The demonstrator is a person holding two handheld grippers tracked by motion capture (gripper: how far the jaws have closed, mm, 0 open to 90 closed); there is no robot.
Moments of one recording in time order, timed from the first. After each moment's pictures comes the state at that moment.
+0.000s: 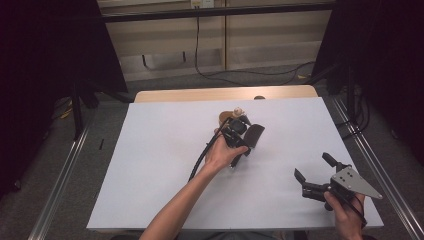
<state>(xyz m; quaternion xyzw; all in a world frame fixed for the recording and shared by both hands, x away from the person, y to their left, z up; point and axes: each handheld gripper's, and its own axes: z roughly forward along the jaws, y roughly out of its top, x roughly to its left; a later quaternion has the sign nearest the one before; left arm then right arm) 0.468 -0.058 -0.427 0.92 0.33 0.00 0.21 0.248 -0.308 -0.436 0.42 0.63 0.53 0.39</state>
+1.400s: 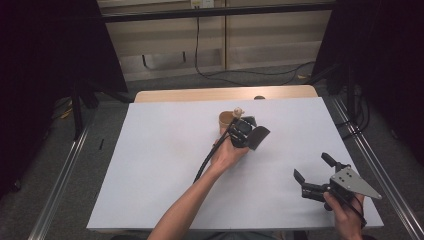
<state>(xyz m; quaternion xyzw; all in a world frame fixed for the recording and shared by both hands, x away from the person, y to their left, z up) 0.462 -0.075 -0.426 0.92 0.35 0.04 0.17 0.248 -0.307 -0.436 0.41 0.63 0.53 0.39</state>
